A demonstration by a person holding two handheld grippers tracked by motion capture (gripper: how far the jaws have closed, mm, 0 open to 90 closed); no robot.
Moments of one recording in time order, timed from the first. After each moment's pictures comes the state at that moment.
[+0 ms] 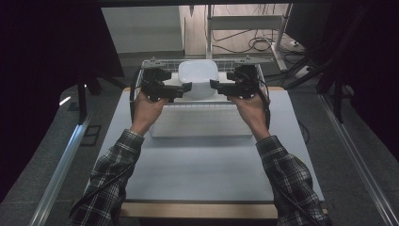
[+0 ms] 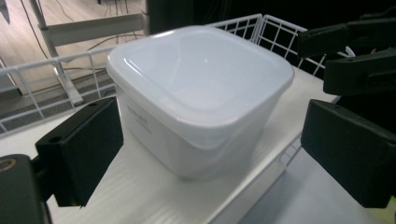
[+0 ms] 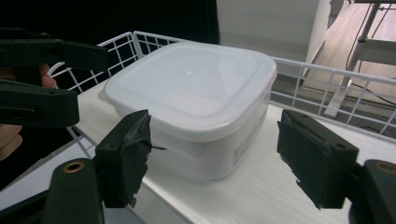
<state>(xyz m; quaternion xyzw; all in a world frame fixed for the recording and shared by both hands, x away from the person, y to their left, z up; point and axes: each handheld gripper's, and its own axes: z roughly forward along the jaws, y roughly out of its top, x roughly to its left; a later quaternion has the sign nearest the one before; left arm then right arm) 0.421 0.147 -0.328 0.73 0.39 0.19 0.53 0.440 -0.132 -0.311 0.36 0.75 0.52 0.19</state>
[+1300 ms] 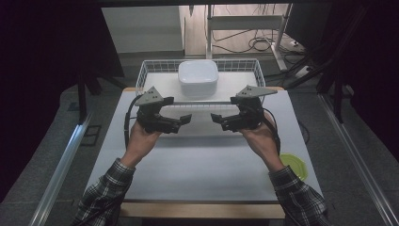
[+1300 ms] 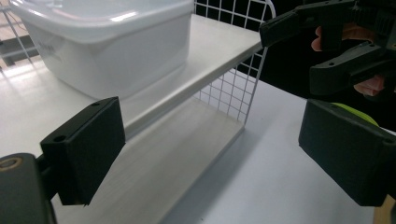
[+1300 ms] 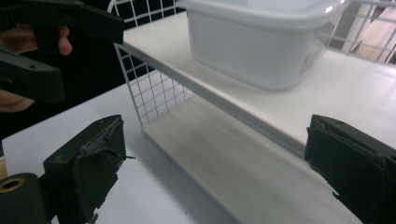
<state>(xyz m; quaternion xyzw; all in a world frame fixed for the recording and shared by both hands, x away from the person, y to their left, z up) 0.347 0.147 -0.362 0.76 0.31 0.18 0.54 0.376 -0.149 -0.349 0.29 0.80 0.50 0.17</state>
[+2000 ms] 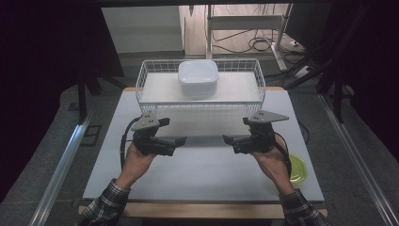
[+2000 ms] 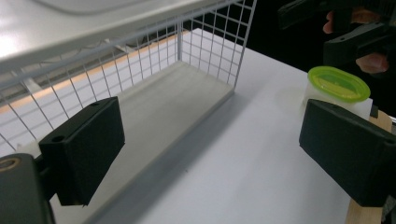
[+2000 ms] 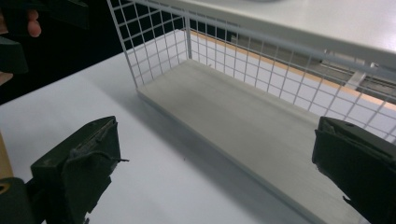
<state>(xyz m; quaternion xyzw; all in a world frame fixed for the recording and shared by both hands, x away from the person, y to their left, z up) 0.311 0.156 -0.410 0.77 0.32 0.16 0.53 0.340 -0.185 -0.394 0.32 0.80 0.49 0.17</state>
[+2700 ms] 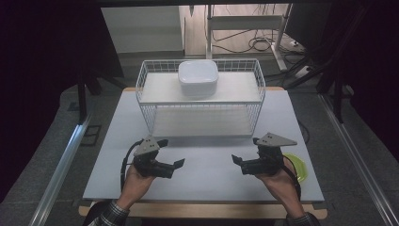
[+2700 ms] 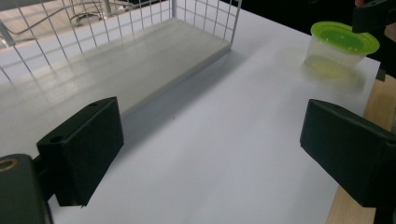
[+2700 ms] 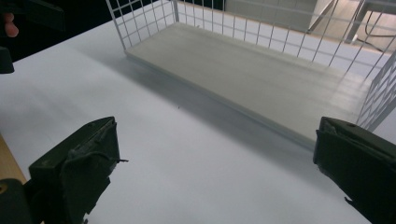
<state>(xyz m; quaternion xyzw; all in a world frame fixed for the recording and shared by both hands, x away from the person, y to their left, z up) 0.277 0.158 -0.467 0.78 0.33 0.15 0.50 0.301 -0.211 -0.436 0.35 0.79 0.46 0.18</state>
